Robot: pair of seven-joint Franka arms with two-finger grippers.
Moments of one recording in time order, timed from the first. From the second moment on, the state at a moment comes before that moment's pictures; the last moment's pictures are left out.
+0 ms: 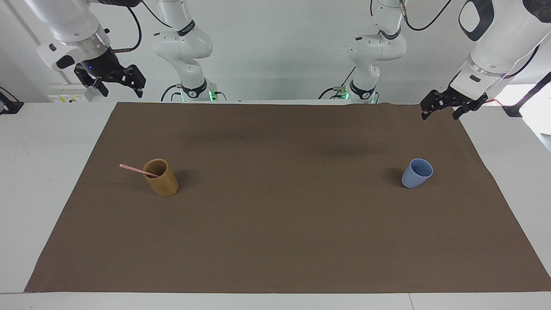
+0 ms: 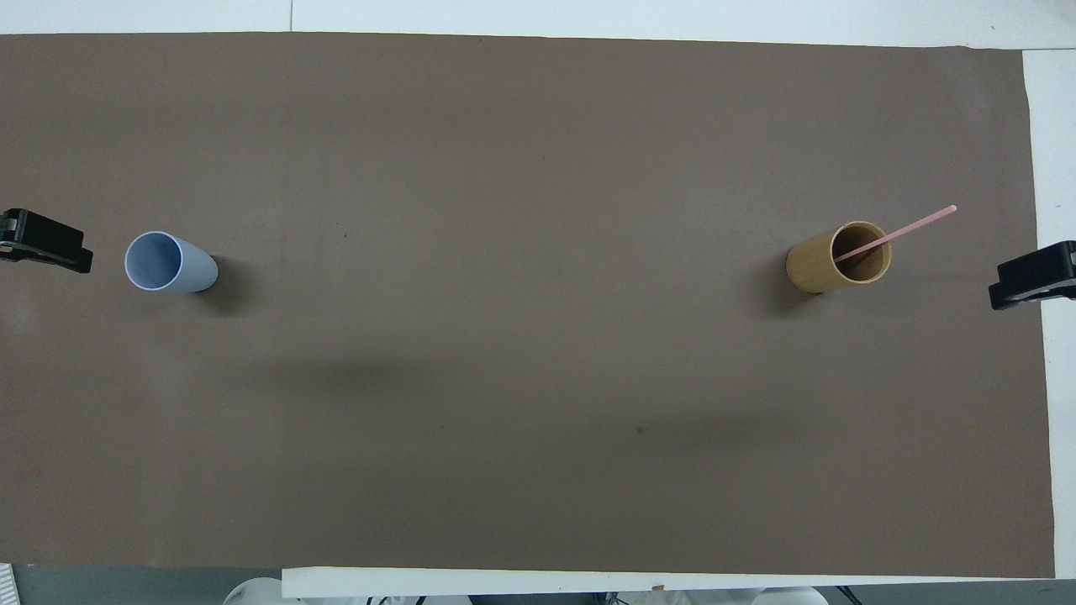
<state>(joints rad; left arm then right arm) -0.02 -0.05 -0.06 -1.64 0.02 1.48 0.05 -0.03 -0.09 -0.03 -1.57 -0.05 1.33 -0.03</state>
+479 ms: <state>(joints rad) 0.00 -0.04 -0.04 -1.63 0.02 1.50 0.04 -0.03 -0.09 -0.02 -1.59 -0.05 1.35 -0.09</state>
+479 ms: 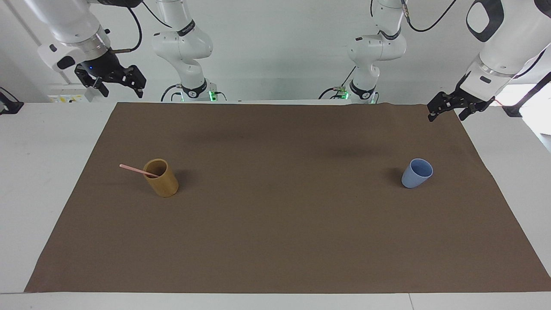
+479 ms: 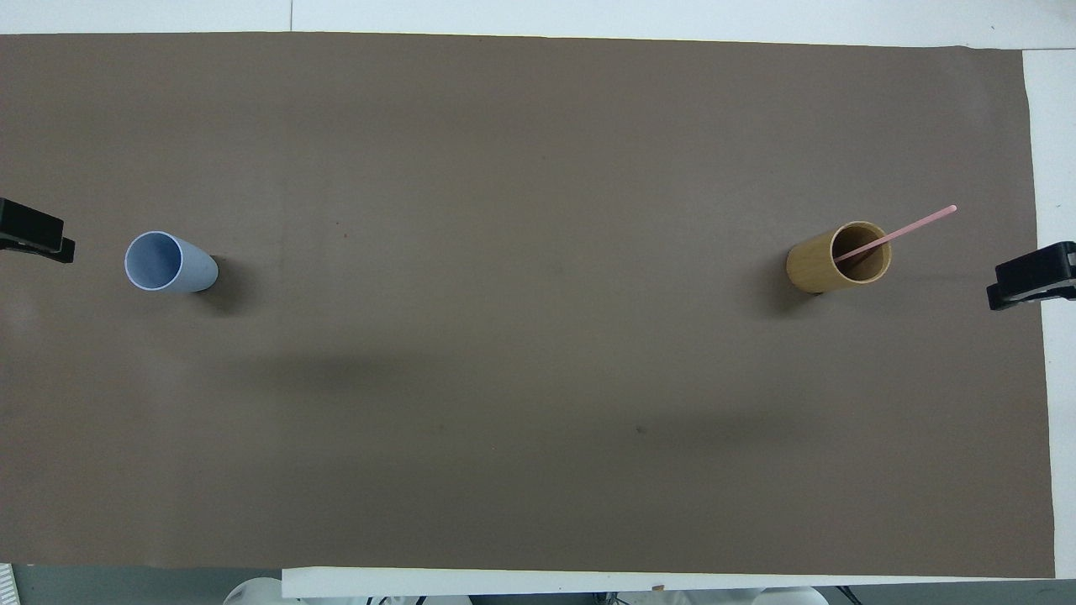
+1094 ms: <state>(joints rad) 0.06 -0.07 -0.03 -2.05 0.01 2.01 0.08 -0.06 0.03 -0.02 -1.64 -0.04 1.59 -0.92</state>
